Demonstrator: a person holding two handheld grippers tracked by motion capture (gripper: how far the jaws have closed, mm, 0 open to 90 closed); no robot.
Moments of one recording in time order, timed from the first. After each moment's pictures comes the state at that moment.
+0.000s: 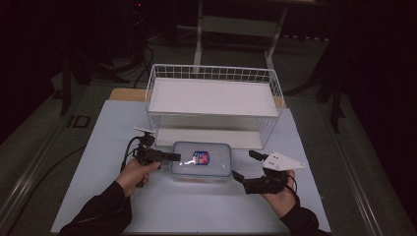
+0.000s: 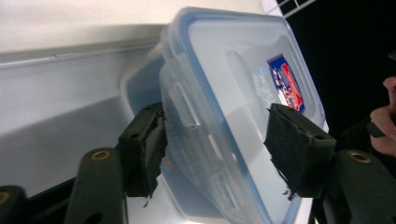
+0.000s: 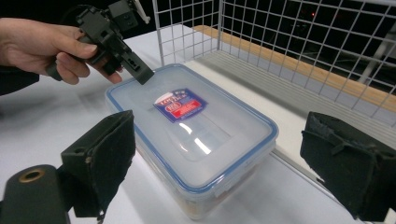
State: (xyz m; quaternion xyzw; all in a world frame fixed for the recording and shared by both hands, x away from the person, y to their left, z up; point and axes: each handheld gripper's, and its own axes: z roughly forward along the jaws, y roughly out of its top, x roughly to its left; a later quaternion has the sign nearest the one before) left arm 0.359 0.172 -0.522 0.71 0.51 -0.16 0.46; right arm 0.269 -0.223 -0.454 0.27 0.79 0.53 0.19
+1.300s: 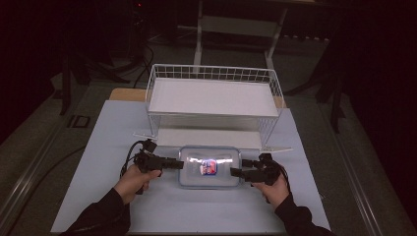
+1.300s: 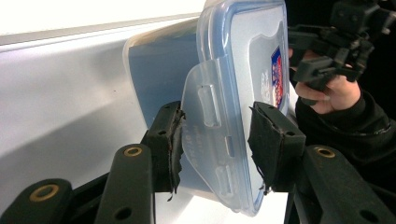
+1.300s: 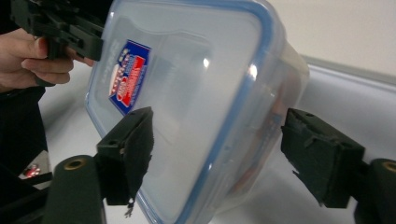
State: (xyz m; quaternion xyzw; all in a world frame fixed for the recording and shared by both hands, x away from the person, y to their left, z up) left arm 0.334 0.164 -0.515 0.74 0.43 -0.17 0.50; right arm 0.324 -0.235 -0.505 0.39 0.78 0.49 -0.03
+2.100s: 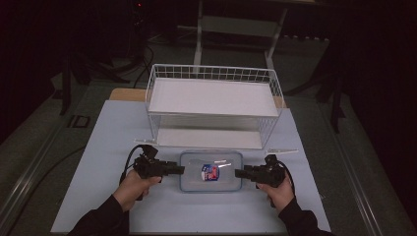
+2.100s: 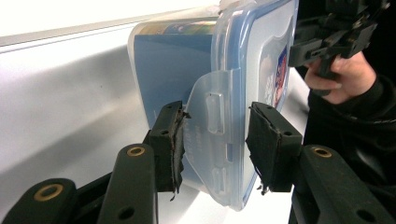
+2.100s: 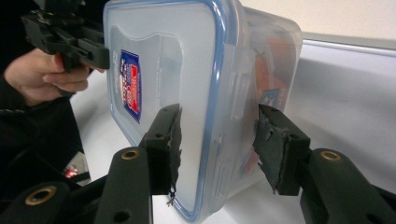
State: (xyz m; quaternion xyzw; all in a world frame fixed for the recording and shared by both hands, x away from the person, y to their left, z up) left arm 0.310 0.155 -0.504 0.75 0.42 -0.12 0.50; right arm 0.318 -0.250 -0.505 0.41 0.76 0.50 -0.08
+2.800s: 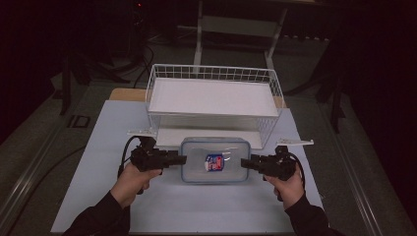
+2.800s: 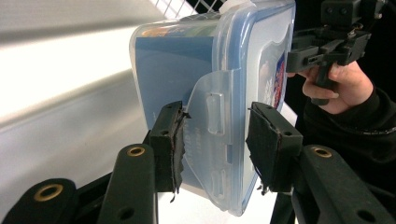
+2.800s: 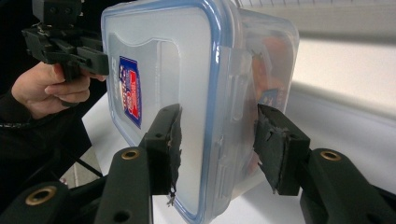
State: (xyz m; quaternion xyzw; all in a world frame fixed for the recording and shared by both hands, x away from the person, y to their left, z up) left arm 0.302 0.151 -0.446 0.75 0.39 -0.07 0.54; right arm 0.310 -0.255 -0.447 0.39 0.75 0.53 -0.05
